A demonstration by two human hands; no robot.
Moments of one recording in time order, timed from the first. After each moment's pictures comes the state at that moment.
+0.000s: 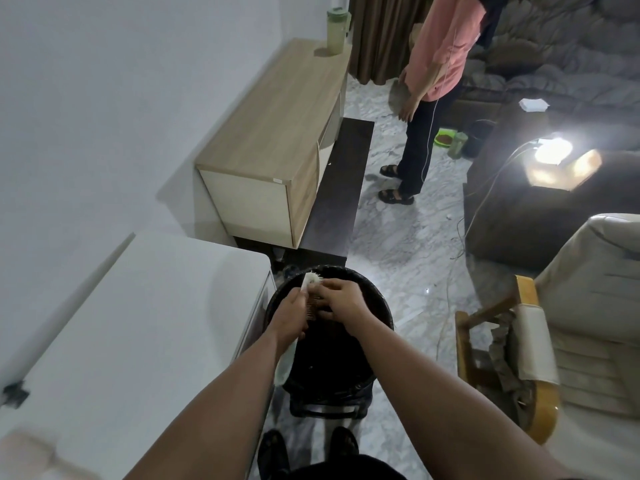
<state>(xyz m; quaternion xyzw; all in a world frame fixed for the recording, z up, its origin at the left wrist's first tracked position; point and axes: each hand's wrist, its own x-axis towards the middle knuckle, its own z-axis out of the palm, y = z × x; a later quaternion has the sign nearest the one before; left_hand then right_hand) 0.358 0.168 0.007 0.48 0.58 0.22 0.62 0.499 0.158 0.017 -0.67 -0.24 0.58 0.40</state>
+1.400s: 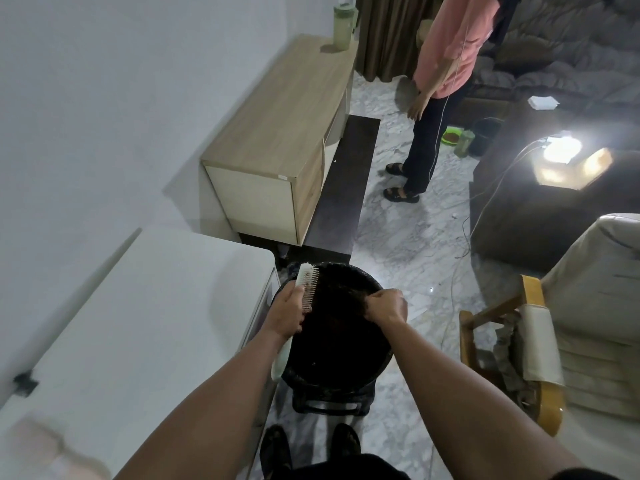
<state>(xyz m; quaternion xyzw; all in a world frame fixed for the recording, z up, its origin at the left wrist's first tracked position) 0.344 0.164 0.016 0.49 0.57 0.25 0.61 0.563 0.135 -0.002 -0.85 -0.26 0.38 0.24</state>
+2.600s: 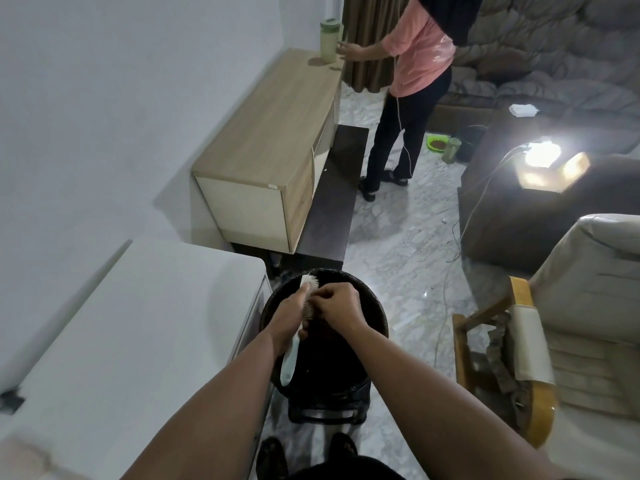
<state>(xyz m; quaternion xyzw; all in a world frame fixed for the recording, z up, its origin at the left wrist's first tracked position) 0.371 0.169 0.009 0.36 0.53 0.25 0.73 0.500 0.142 0.026 -0.73 -0.43 0.40 0.35</state>
